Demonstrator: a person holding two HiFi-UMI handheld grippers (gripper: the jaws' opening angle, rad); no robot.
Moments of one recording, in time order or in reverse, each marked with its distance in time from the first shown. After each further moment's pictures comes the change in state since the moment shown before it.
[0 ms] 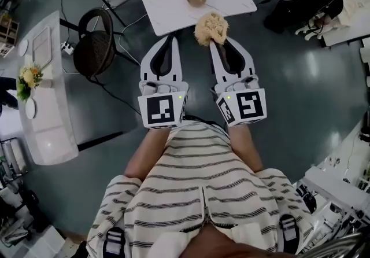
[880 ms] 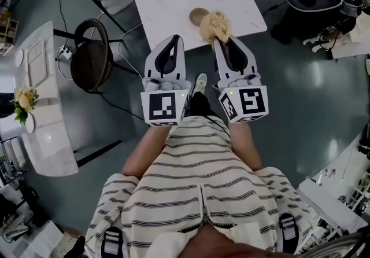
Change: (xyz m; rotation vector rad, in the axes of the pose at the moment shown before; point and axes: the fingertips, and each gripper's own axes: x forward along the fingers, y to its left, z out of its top) left arm 0.176 0.019 -0.066 -0.007 0.063 -0.005; right arm 0.143 -0.121 -0.060 0.050 0.055 0.016
